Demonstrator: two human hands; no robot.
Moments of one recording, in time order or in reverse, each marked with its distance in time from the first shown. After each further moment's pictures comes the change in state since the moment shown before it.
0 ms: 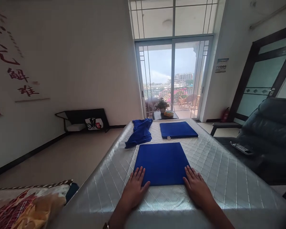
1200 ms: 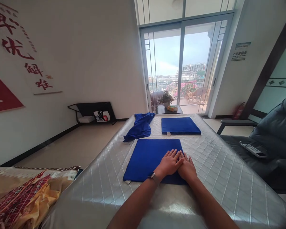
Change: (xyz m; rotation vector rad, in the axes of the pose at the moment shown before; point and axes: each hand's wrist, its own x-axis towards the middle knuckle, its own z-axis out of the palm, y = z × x) left_hand 0.141 0.161 0.027 0.023 0.129 0.449; right_hand 0.086 0.005 -0.007 -0.018 -0.018 -0.056
